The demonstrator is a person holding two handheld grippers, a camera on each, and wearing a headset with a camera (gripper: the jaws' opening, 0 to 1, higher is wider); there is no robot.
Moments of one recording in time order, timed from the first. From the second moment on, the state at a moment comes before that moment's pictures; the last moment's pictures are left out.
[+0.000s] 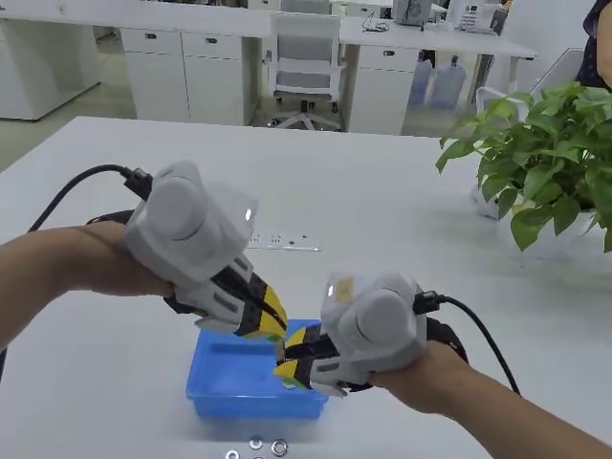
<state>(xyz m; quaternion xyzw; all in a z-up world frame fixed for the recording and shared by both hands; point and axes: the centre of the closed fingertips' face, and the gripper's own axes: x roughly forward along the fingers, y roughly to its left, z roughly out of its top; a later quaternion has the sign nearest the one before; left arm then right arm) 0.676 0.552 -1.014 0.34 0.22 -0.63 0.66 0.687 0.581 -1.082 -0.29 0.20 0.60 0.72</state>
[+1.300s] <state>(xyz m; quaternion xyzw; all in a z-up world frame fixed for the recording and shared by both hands) 0.628 0.564 -1.058 0.34 0.25 -0.63 0.65 0.636 0.594 -1.124 -0.28 0.21 0.63 0.70</state>
